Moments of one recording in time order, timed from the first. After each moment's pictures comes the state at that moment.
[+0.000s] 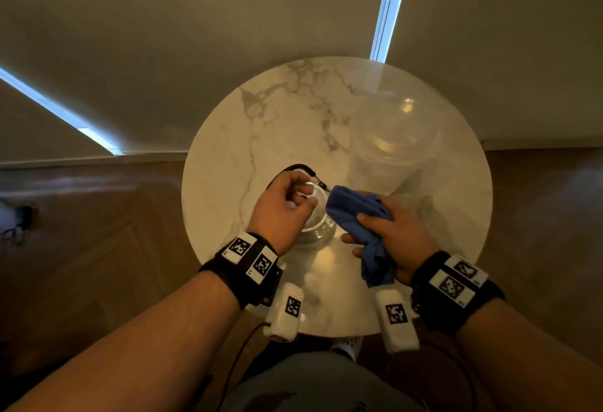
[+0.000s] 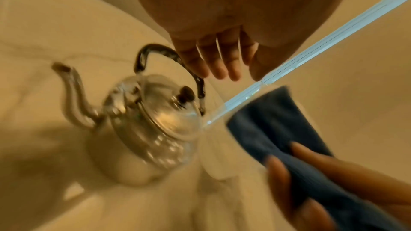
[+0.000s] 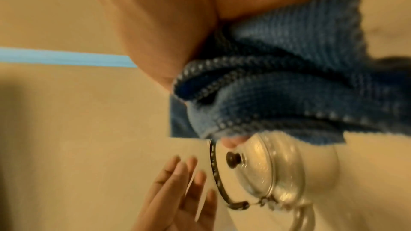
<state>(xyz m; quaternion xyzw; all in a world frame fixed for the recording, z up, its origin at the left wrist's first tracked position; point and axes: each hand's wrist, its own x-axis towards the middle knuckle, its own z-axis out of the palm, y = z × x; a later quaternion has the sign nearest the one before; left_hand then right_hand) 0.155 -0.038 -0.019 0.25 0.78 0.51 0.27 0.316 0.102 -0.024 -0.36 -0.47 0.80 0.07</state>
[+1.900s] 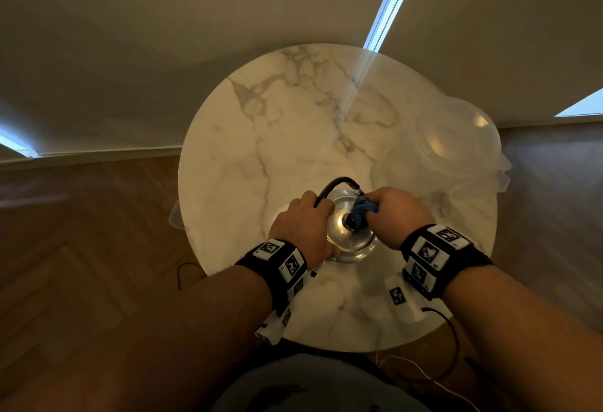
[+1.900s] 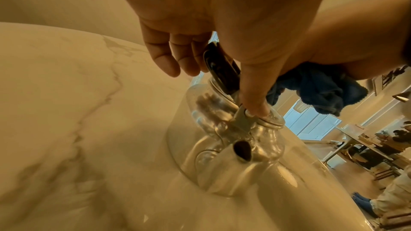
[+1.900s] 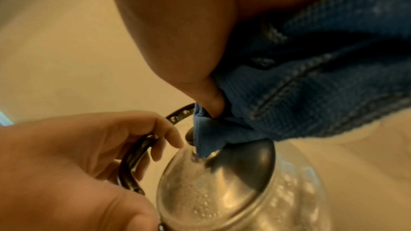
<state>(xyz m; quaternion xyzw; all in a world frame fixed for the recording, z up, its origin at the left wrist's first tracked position) 0.050 -0.061 -0.064 0.51 0.80 0.11 0.29 0.174 0.070 -0.023 -0.48 -0.82 0.26 -0.16</state>
